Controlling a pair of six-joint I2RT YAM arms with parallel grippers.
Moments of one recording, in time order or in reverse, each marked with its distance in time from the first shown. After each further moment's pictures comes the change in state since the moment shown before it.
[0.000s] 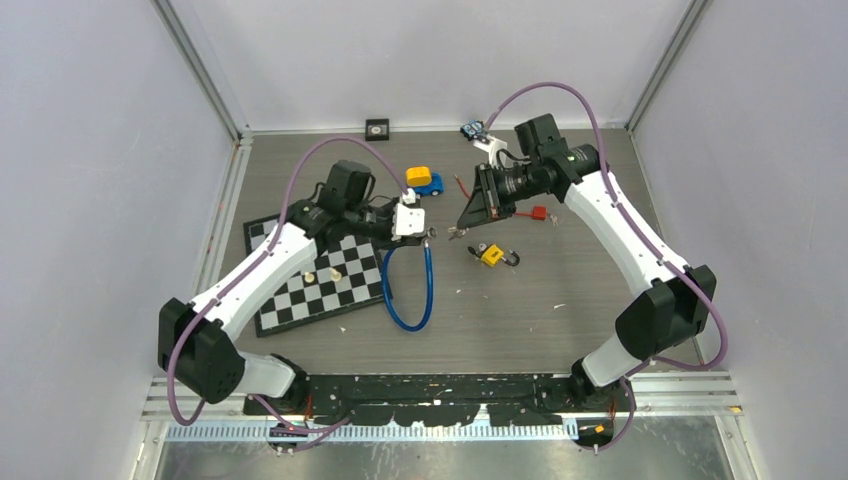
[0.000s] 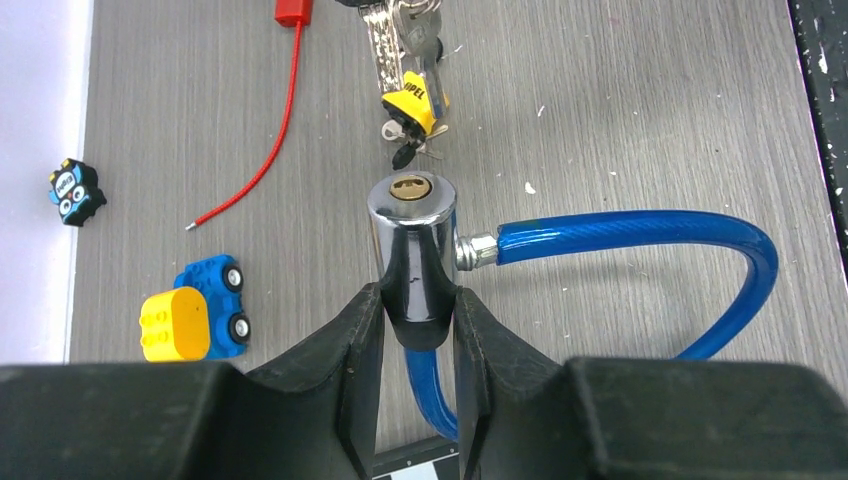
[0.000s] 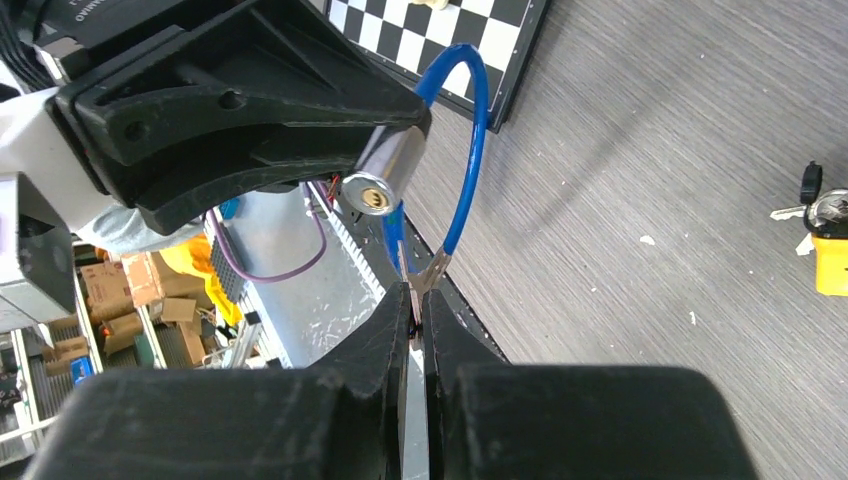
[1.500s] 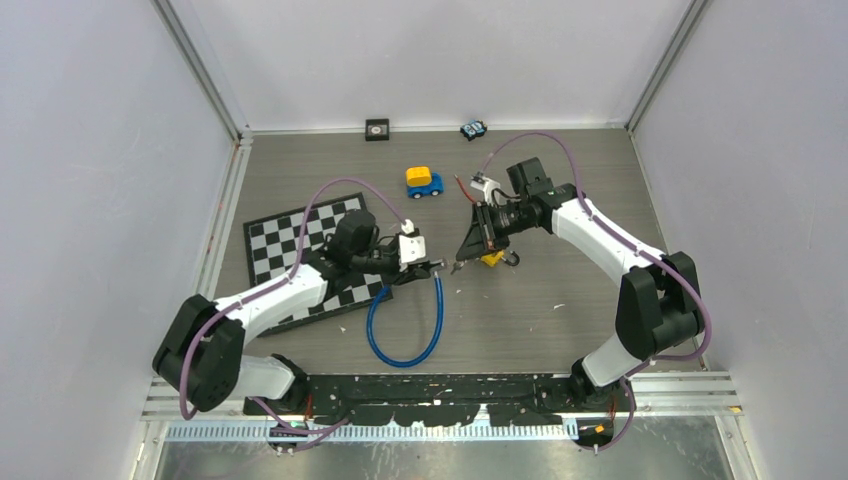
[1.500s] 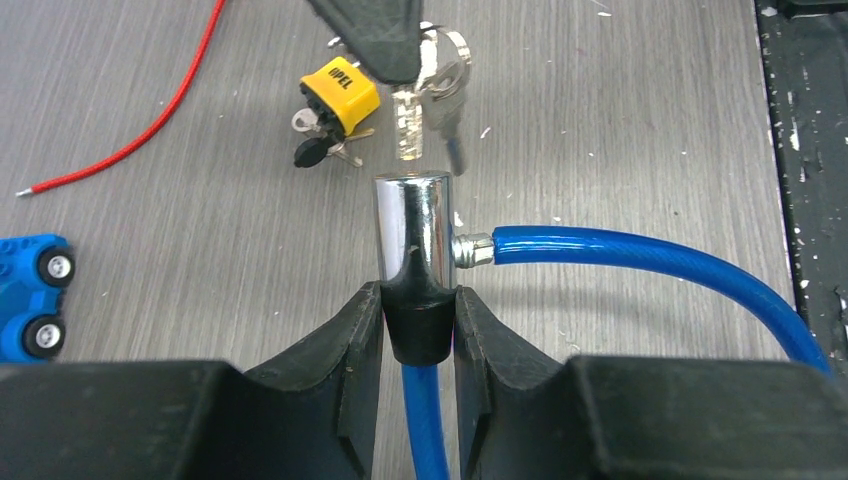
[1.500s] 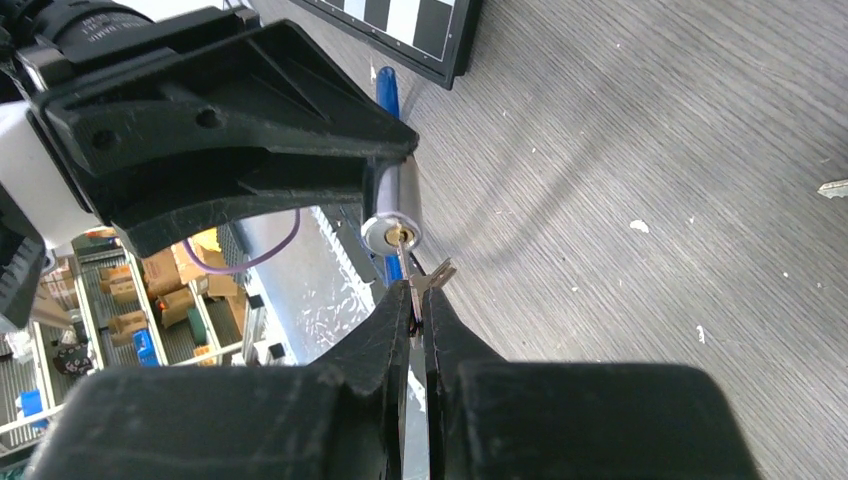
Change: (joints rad) left arm -0.075 -0.041 -0.490 0.651 -0.026 -0.375; right arm -0.007 0.000 -0.397 0.310 -0.068 0.021
